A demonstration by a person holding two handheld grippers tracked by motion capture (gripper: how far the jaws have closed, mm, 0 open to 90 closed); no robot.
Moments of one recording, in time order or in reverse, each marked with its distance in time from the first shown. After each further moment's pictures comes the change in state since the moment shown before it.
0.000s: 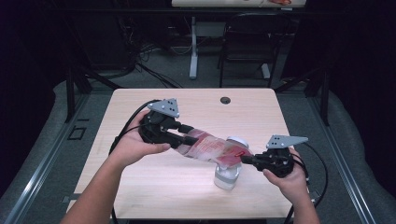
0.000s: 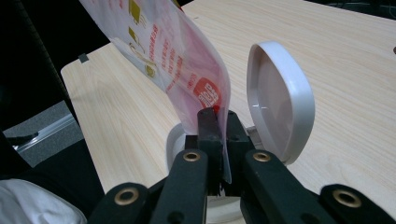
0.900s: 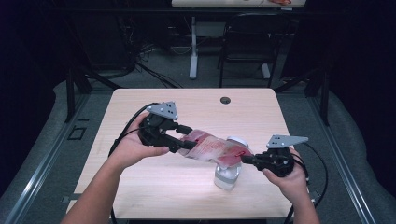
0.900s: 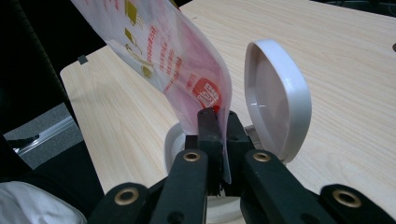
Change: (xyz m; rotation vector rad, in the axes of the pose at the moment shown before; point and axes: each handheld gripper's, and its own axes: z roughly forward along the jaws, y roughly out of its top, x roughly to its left) left arm 0.003 -0.011 0.005 -0.004 -0.007 -0.018; right arm -0.002 -0.001 0.000 0.000 -0.004 0.014
